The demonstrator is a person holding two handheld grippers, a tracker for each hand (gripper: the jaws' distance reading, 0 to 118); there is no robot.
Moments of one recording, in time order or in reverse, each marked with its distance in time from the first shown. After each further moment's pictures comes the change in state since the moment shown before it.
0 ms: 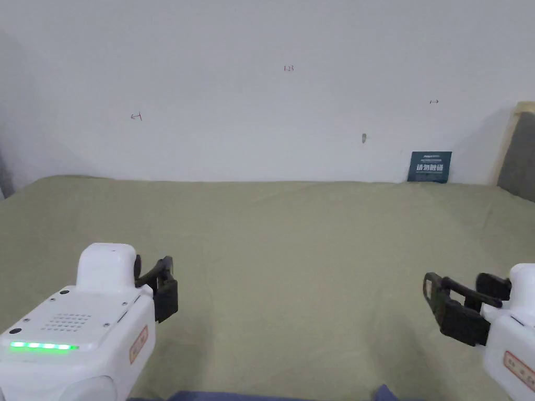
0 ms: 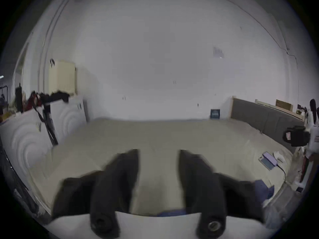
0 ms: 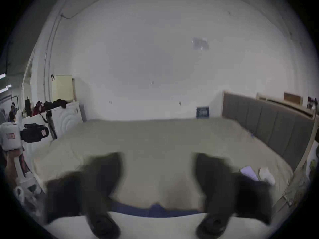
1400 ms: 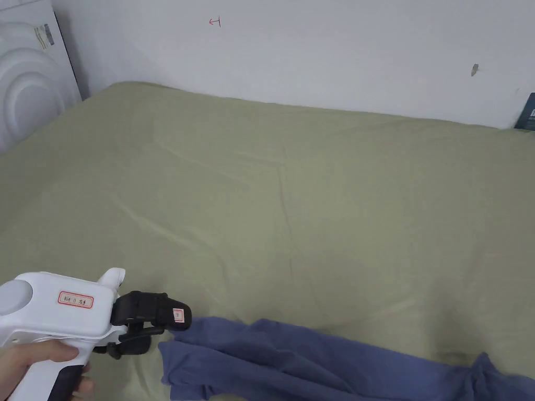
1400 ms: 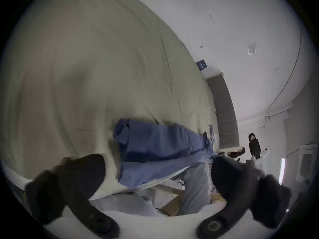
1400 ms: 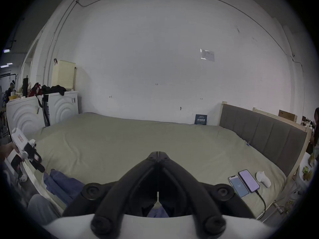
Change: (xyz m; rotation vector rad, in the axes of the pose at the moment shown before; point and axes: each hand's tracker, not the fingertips) left arm -0.215 -0.173 -0.092 -0.942 -0.606 0.736; right arm -0.079 -0.043 -0.002 -0.014 -0.046 0.125
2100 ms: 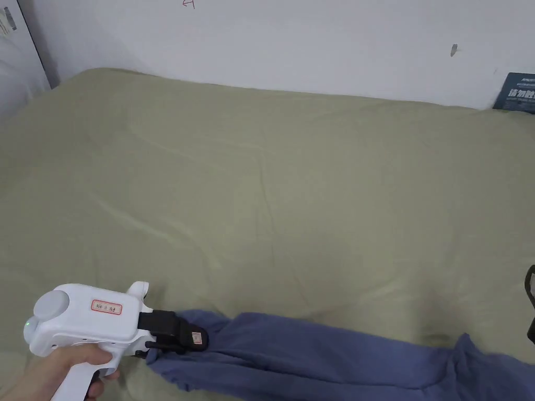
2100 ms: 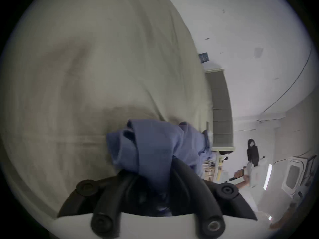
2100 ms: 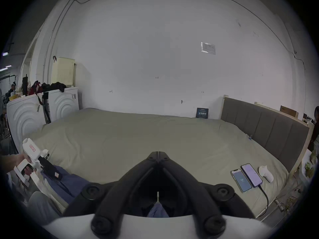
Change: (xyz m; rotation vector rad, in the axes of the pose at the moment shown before) left arm -0.022 0.004 -0.066 -0.086 -0.003 0.072; right arm 0.008 -0.013 -0.005 -0.048 0.014 -0.022
